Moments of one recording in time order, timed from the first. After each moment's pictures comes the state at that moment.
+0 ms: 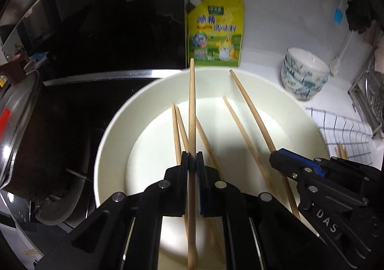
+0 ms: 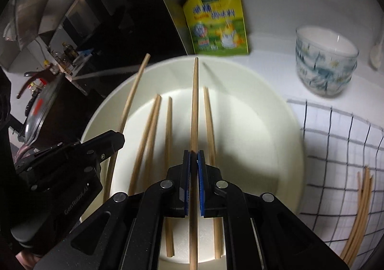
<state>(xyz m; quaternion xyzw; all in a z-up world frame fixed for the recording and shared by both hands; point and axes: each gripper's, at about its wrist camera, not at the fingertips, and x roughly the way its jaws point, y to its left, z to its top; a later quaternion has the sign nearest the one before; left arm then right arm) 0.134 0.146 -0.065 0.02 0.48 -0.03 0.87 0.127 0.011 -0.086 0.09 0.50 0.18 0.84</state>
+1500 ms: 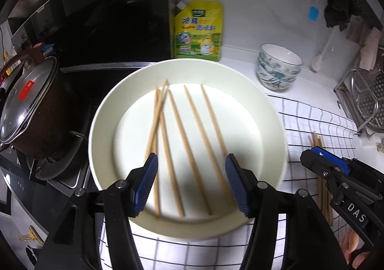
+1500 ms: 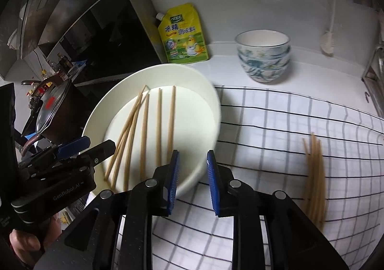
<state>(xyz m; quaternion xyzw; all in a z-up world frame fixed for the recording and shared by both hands) 0.069 0.104 -0.027 0.00 0.48 -0.02 0.88 0.048 -0.077 -0.042 0.09 0.47 0.14 0.87</state>
